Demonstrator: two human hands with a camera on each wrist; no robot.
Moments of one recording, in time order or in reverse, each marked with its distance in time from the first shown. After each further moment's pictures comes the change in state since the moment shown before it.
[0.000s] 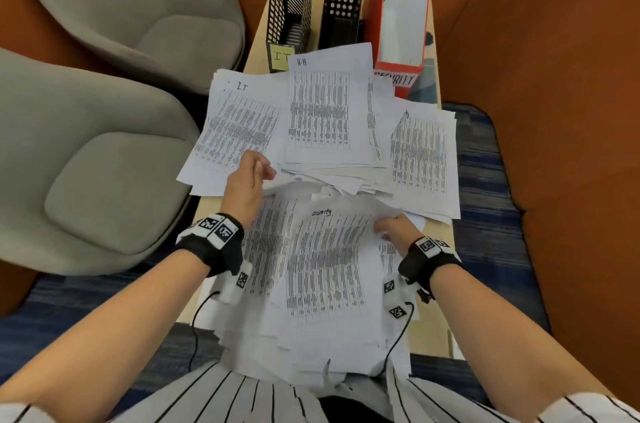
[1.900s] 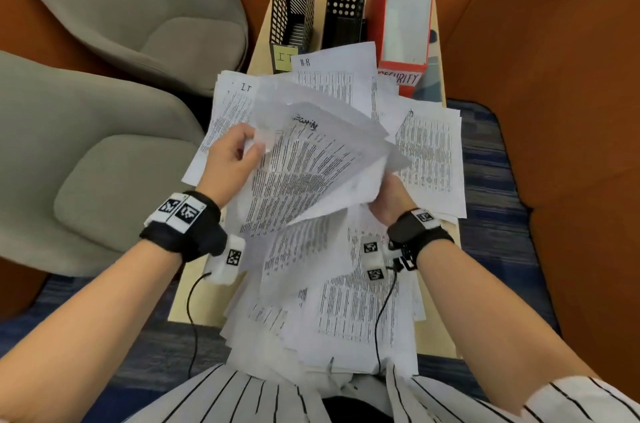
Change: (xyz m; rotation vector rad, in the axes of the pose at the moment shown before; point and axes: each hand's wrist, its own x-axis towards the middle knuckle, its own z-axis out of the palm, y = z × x) left_hand 0.016 0.052 -0.050 -0.058 -0.028 0.113; right_hand -0.020 -0.084 0.029 0.546 -0.124 -0.210
